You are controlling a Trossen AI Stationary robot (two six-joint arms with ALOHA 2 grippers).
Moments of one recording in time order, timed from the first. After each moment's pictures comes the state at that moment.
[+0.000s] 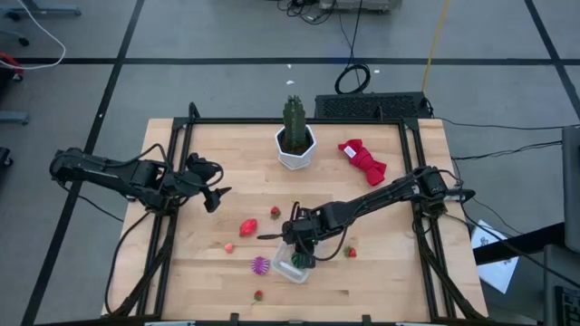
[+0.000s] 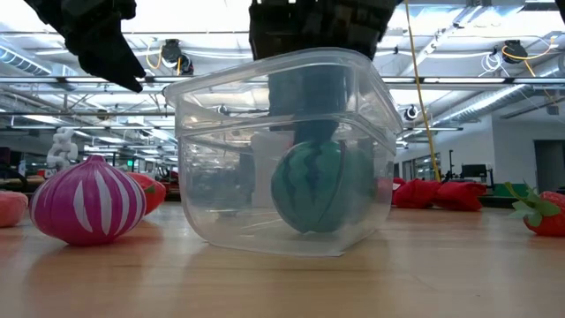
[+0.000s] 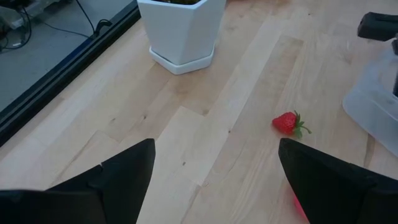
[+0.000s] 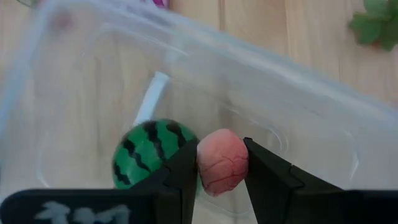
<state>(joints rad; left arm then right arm) -0.18 0.77 0.72 -0.75 -0.50 -0.47 0.27 2.00 1.49 -0.62 -0.05 0.38</state>
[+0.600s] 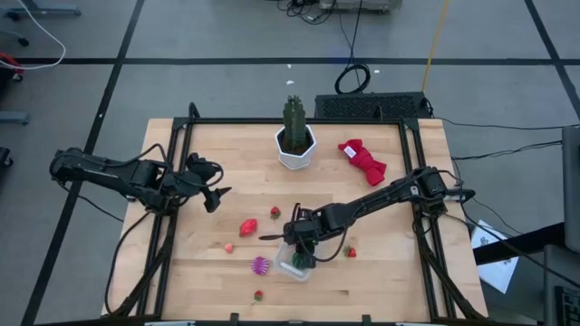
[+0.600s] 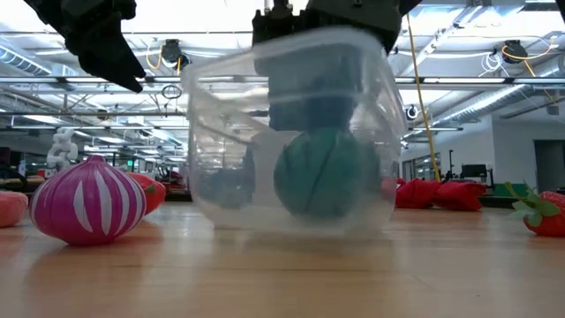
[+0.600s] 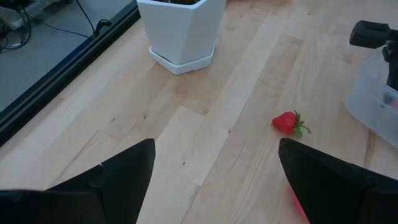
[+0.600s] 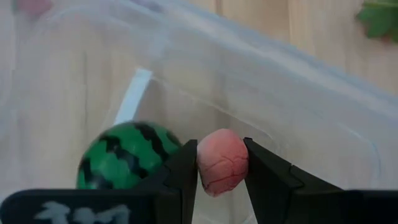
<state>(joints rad) -0.18 0.77 0.72 -0.75 -0.50 -0.47 0.28 2.01 1.43 -0.55 -0.05 0.37</state>
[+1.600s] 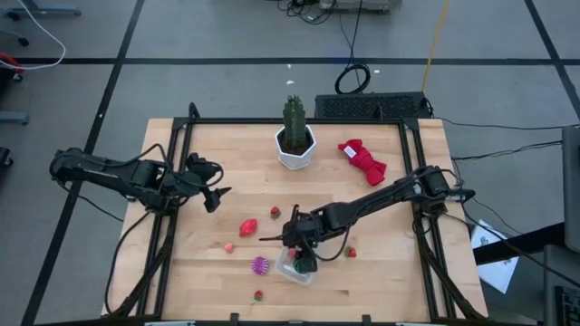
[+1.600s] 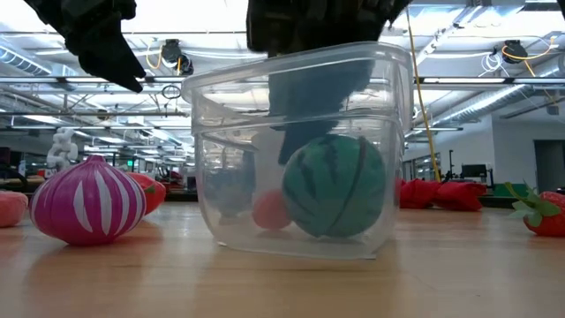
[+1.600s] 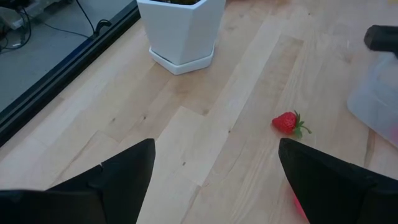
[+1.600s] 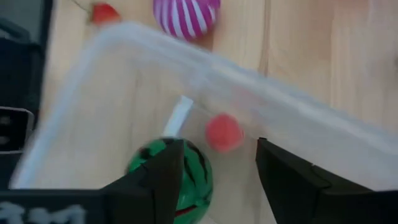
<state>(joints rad) -0.18 0.77 0.72 -0.75 -0.50 -0.47 0.28 1.97 1.44 -0.50 -0.14 0.29</state>
